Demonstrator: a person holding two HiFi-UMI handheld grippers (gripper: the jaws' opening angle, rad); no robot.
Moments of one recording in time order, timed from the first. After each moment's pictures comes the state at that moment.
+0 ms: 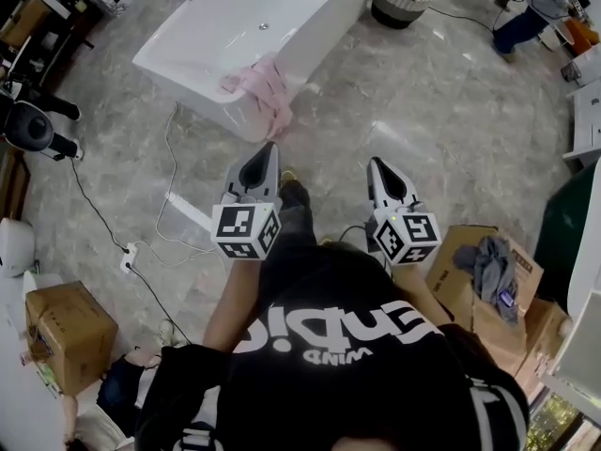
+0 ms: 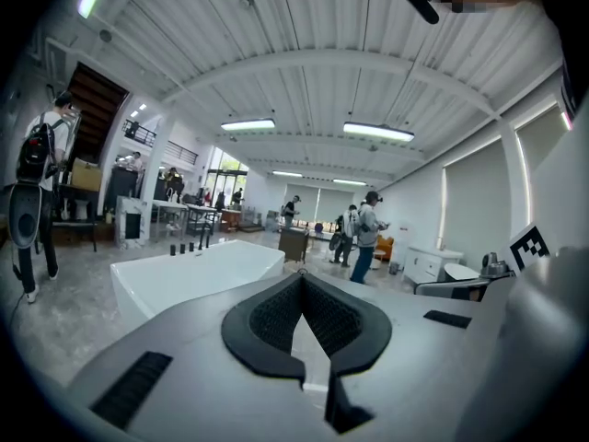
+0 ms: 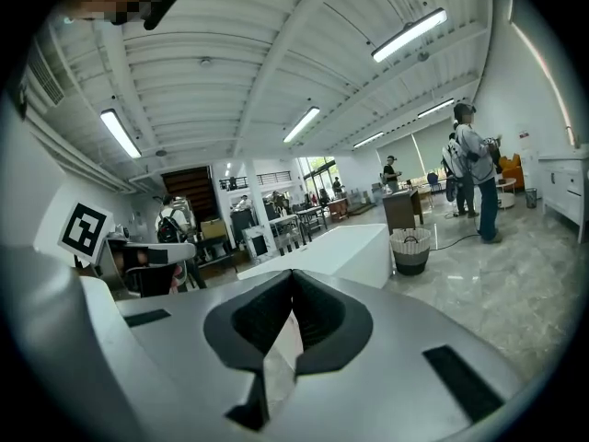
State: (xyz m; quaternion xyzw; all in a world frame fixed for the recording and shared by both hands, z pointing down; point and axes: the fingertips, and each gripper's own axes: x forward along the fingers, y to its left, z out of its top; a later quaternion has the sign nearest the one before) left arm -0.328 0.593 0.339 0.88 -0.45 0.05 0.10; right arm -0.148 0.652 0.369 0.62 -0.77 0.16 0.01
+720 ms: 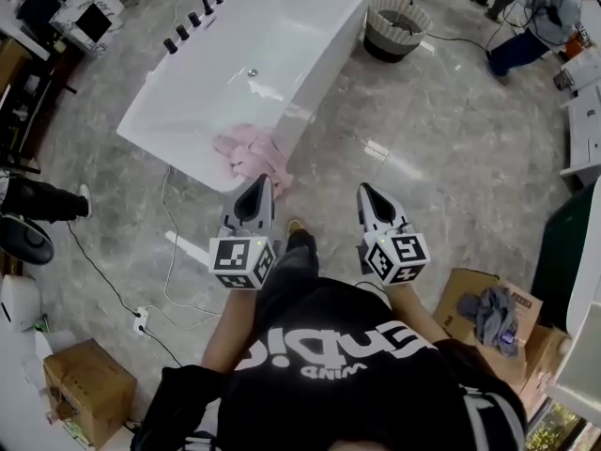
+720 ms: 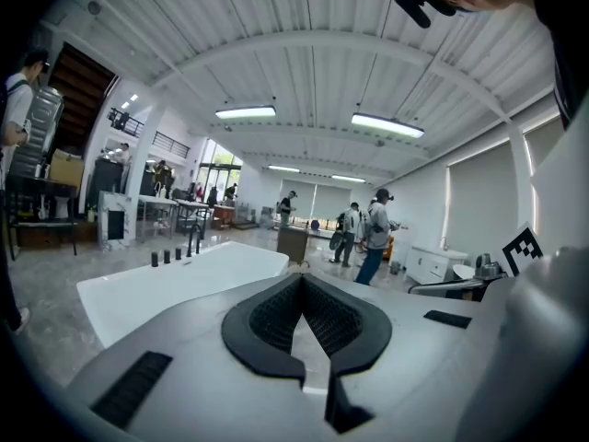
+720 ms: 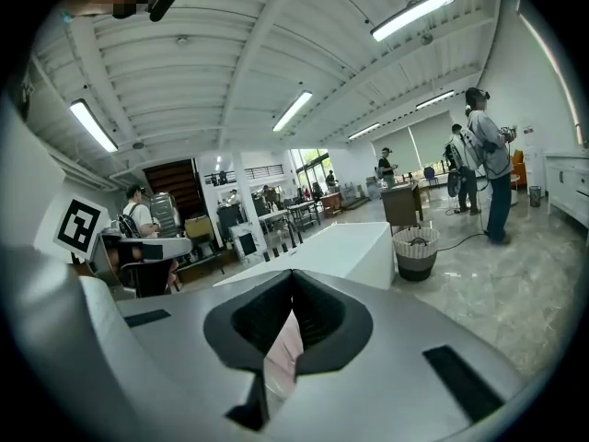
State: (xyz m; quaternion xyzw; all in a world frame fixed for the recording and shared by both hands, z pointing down) left arm -0.319 0.325 0.339 0.90 -0.43 0.06 0.11; right arm -0.142 0.387 0.375 0.63 -0.75 0.18 0.03
